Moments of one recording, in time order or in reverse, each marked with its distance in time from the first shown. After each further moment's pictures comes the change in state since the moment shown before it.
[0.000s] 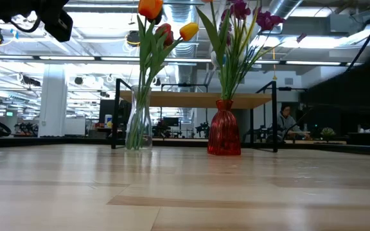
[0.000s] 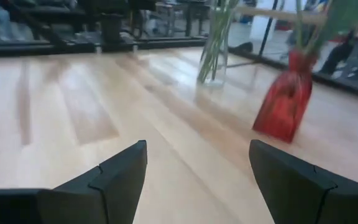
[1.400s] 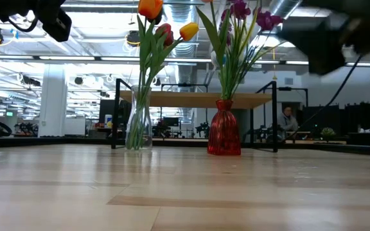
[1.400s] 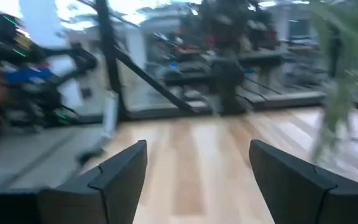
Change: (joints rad) left arm -0.048 0.000 -0.005 0.007 -0.044 -0.005; right arm -0.212 -0.247 -0.504 1.420 -0.726 -0.962
